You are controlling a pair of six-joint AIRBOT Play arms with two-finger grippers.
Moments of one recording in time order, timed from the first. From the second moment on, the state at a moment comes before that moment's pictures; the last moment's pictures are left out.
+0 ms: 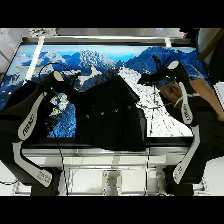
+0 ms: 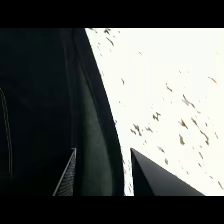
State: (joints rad) left arm -0.11 -1.77 1.45 1.07 -1.24 -1.29; right arm -0.01 -2.11 1.98 -0.90 1.23 1.26
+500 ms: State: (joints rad) left arm -0.04 -1.75 1.45 1.05 -1.20 -1.30; right arm 0.06 -2.25 2.08 -0.89 1.27 1.30
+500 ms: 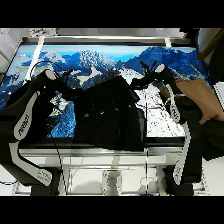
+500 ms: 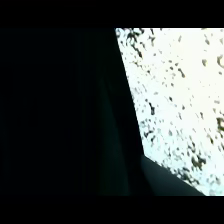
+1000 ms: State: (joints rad) left arm -0.02 -1.75 1.45 1.02 -1.19 -1.30; right arm 0.07 -2.26 2.08 -0.89 1.20 1.31
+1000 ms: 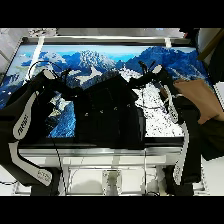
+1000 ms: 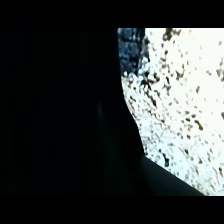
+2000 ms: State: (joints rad) left arm -0.02 -1.75 1.45 0.99 -1.12 -1.30; right arm 0.02 -2.22 2.08 -0.85 1.15 1.32
